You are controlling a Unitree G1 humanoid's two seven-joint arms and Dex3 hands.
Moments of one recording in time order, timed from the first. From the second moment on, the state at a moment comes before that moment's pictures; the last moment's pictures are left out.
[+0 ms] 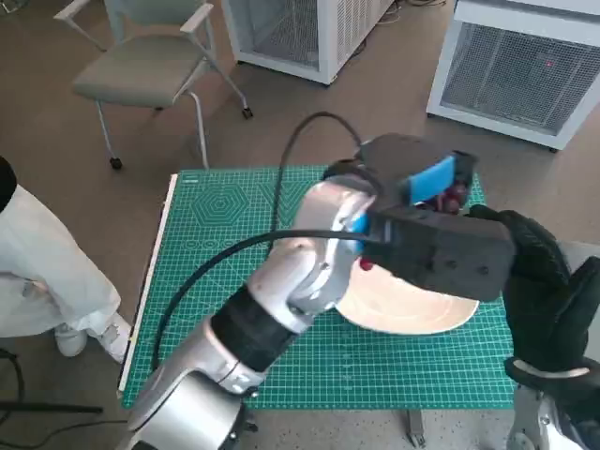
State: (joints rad) left arm -1.31 0.00 -0.50 0.66 0.67 0.24 -0.37; right arm -0.24 -0.16 -0.21 -0.12 0.35 -0.25 0.33
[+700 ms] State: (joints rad) left arm -1.32 -0.02 -0.51 0.77 0.65 0.19 -0.36; right arm -0.22 -0.16 -0.22 -0.14 0.35 -0.25 0.31
